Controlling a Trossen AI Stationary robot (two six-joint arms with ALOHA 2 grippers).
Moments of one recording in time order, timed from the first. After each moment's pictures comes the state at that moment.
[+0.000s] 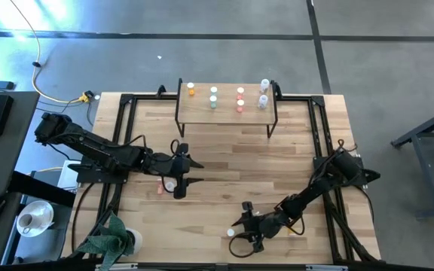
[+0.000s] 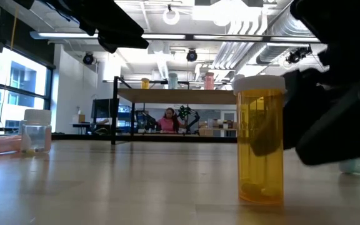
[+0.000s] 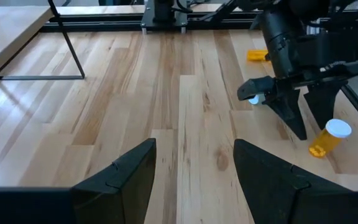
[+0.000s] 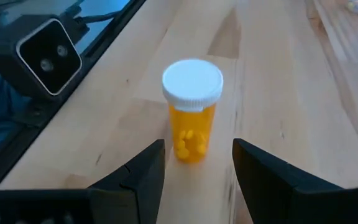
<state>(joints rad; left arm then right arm) -0.15 1.24 0.68 0.08 -0.26 -0.10 0.68 2.00 0.82 0.65 0.36 0.24</state>
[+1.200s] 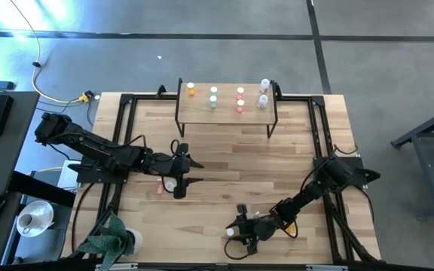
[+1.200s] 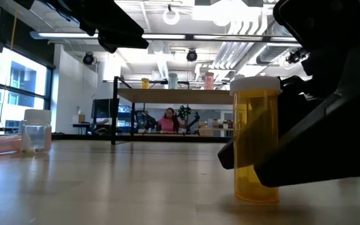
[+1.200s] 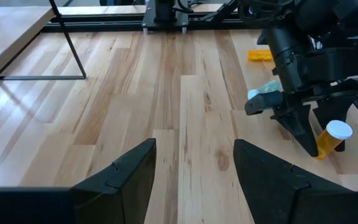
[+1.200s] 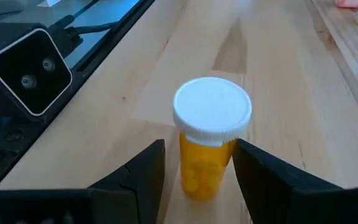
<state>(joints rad) -0.15 1.24 0.68 0.08 -0.26 -0.10 0.67 2.11 0.89 0.74 0.37 0.20</state>
